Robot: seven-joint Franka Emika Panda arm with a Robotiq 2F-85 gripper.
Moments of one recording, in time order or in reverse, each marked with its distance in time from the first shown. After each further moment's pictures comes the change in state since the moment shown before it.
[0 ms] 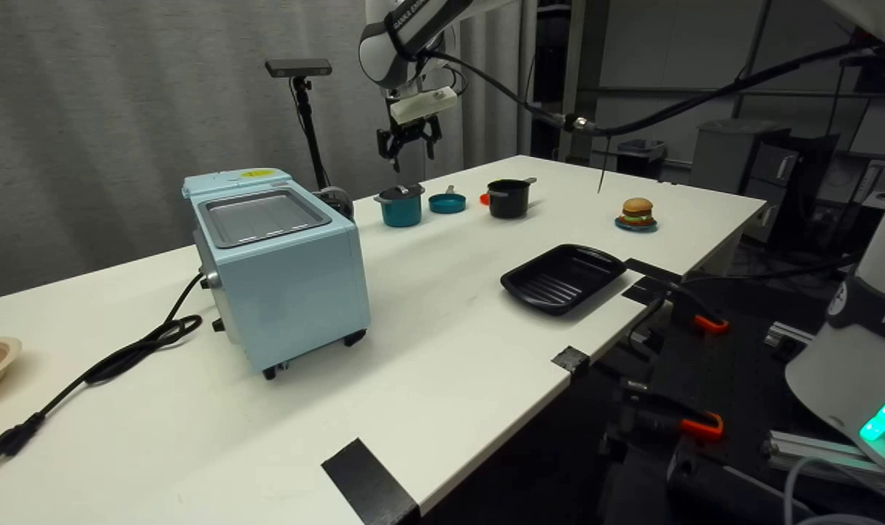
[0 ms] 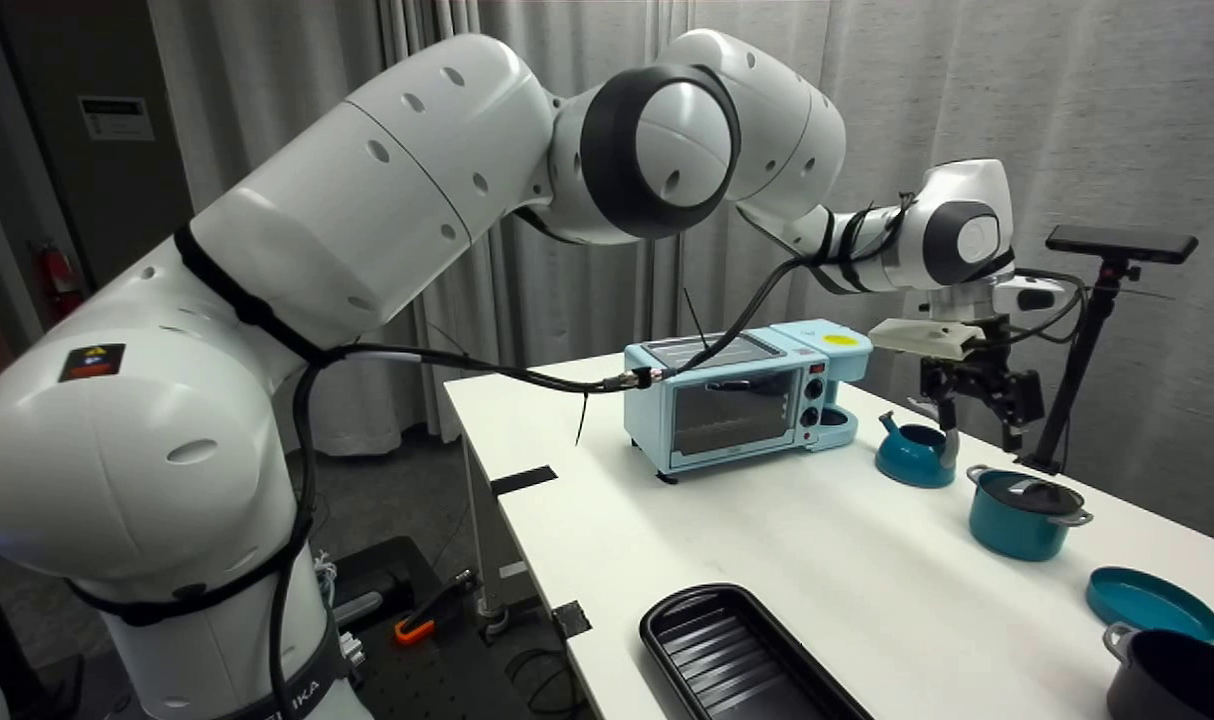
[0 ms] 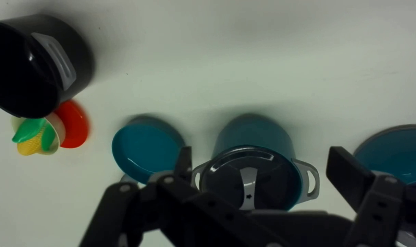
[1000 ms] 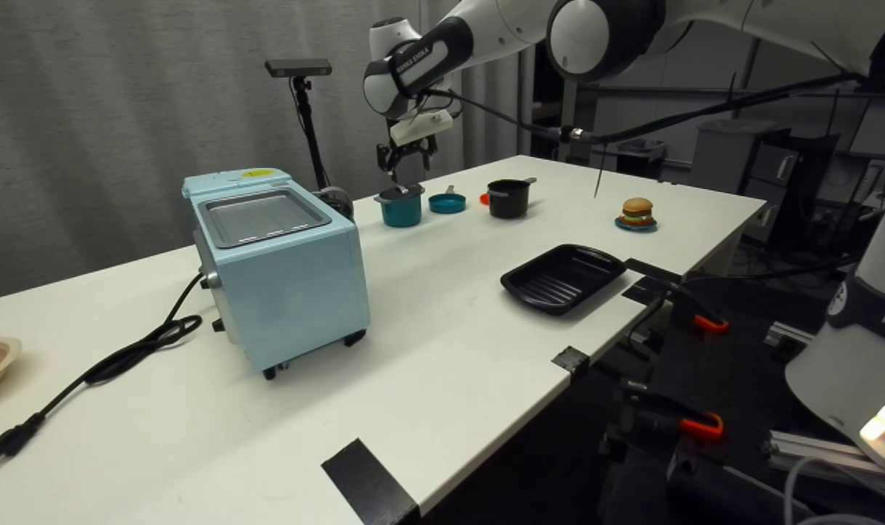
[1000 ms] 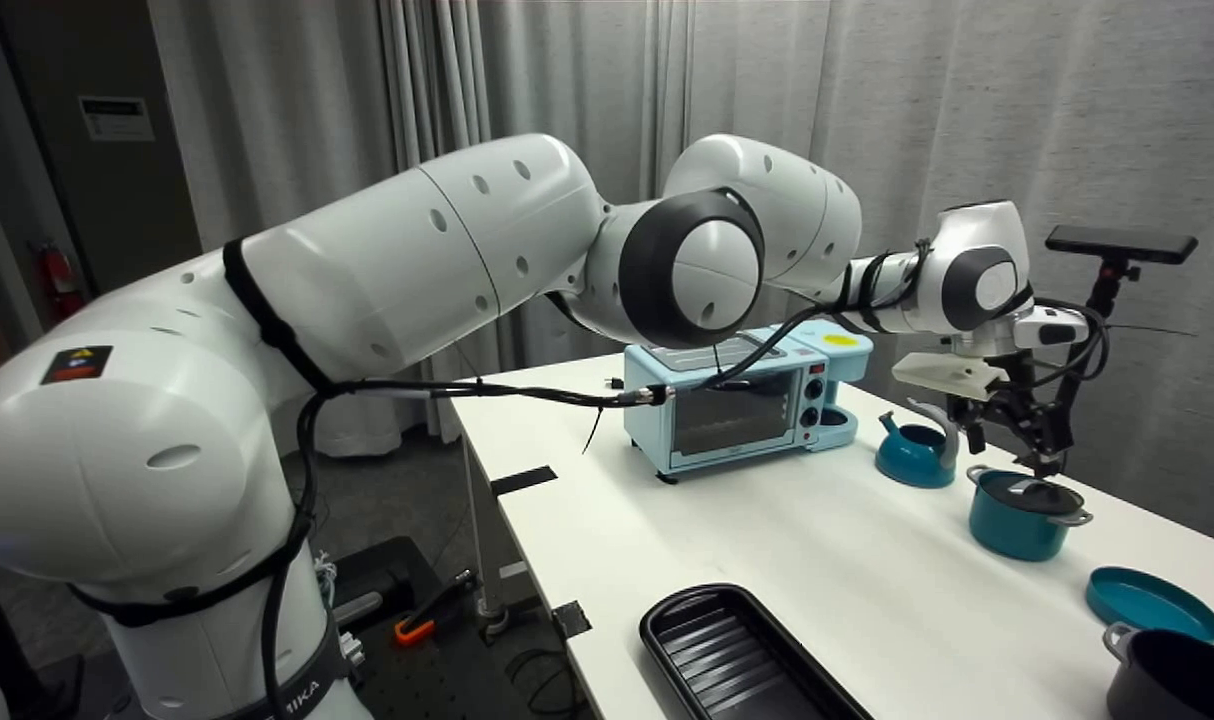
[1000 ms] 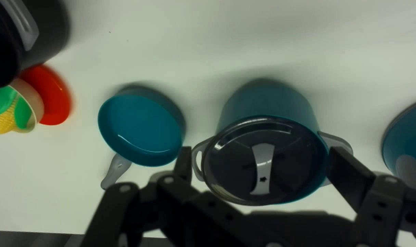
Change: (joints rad) arm -0.050 0.253 -0.003 0.334 0.000 0.009 0.007
